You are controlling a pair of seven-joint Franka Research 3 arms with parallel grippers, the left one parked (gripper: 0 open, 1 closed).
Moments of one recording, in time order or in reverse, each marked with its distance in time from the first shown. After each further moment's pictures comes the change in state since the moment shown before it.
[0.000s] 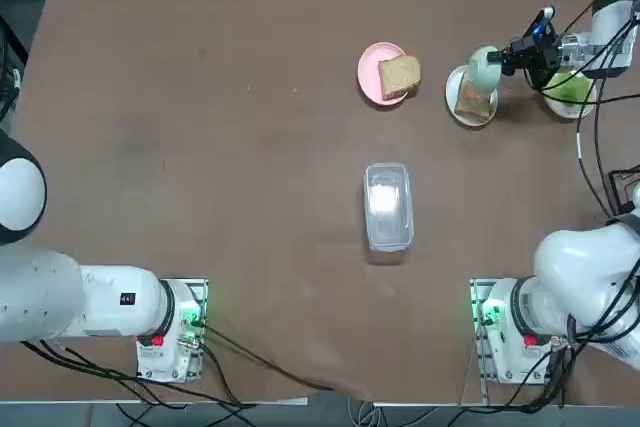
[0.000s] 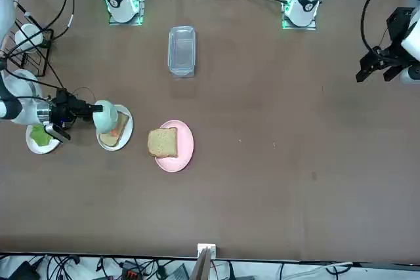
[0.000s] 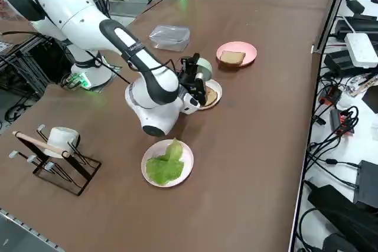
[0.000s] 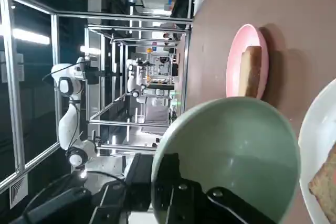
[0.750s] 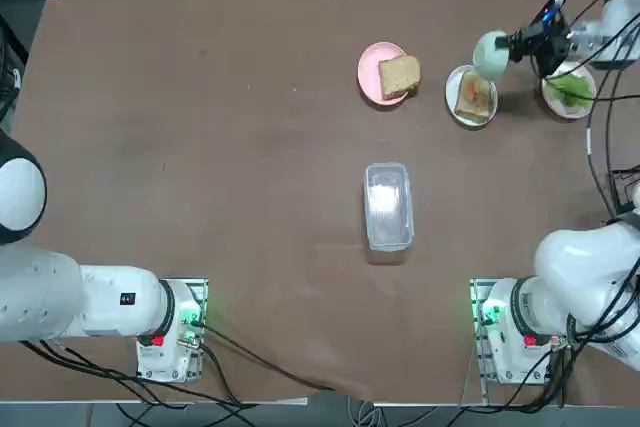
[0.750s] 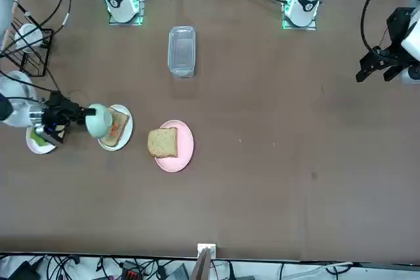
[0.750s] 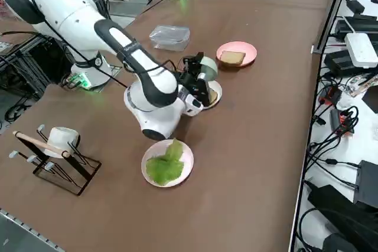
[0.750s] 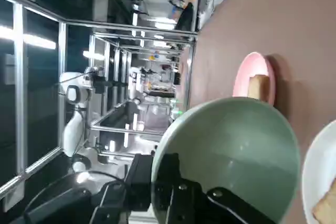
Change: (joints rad) arm -0.004 0.013 0.007 0.153 -0.007 -0.020 0.096
